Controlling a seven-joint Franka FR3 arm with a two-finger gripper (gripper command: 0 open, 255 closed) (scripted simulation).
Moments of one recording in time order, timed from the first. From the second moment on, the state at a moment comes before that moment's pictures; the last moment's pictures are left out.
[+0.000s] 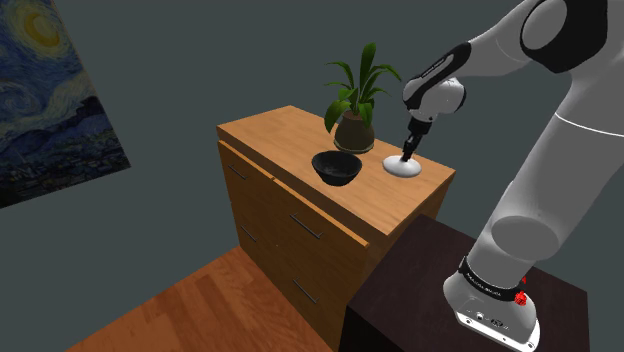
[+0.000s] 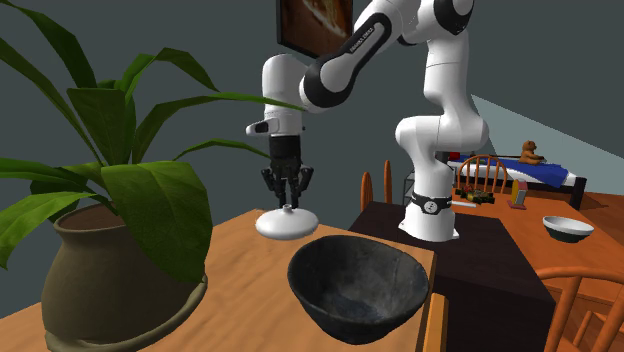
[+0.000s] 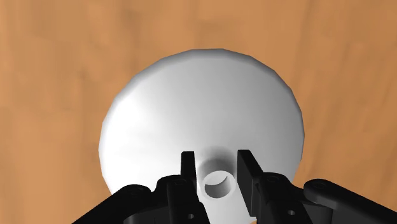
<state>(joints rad) -0.05 -0.02 -0.71 -2.36 0.16 2.33 -0.91</state>
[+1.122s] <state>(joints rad) -0.06 -0.18 -0.68 -2.26 0.02 2.11 -0.78</state>
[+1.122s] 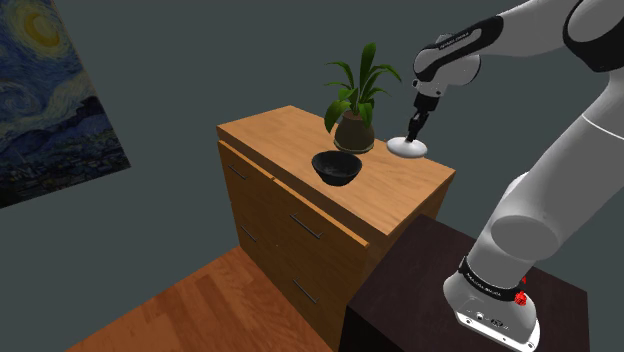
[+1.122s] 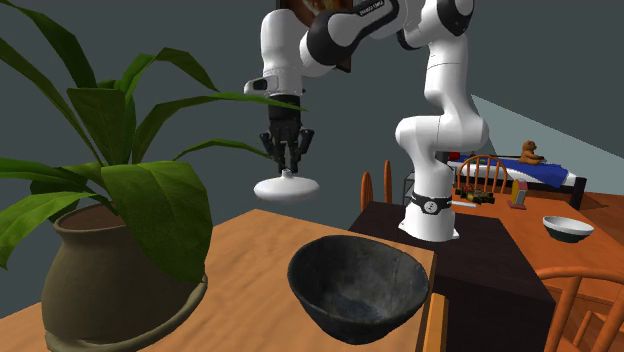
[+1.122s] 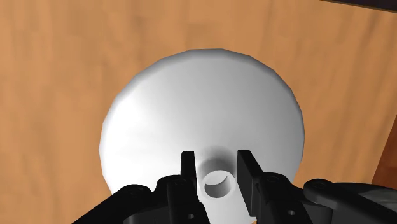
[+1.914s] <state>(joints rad) -0.06 -0.24 -0.63 -2.17 -0.02 1.97 -0.72</state>
